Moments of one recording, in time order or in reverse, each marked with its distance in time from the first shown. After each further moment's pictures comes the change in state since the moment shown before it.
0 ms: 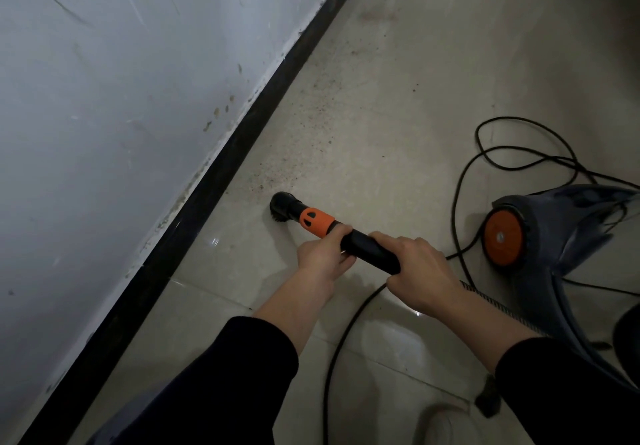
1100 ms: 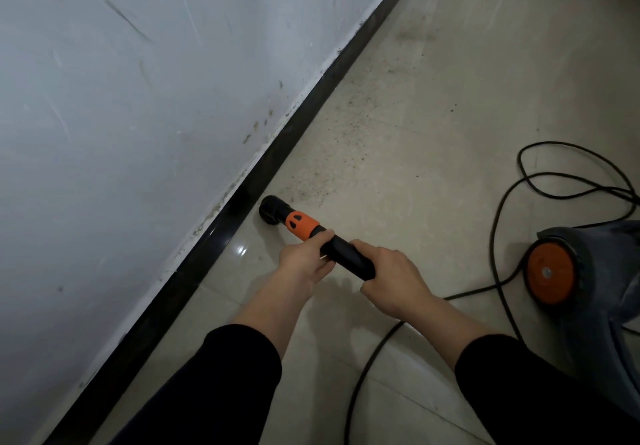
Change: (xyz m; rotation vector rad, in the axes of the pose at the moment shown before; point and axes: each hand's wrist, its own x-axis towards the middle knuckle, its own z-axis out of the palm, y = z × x) left_hand 0.029 0.044 -0.051 0.021 0.092 0.047; right_hand 0.050 -0.056 0.027 0.146 -0.053 -0.036
